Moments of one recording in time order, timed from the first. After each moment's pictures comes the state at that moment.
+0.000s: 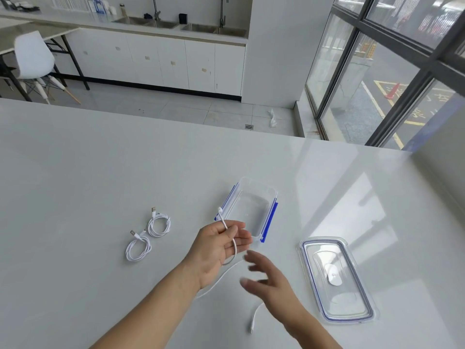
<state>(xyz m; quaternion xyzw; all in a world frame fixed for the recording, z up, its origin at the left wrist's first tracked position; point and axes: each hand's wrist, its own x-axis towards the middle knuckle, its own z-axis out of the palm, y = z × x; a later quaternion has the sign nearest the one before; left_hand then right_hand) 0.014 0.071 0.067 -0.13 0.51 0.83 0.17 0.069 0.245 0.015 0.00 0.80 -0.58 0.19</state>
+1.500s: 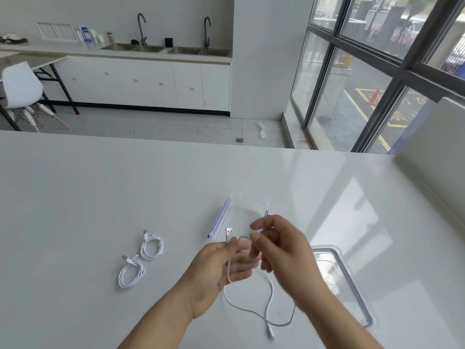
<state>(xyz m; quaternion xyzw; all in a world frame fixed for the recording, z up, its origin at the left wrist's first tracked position) 0.029 0.078 0.111 -0.06 0.58 0.77 0.27 0.044 0.241 0.151 0.00 0.77 -0.64 0.02</state>
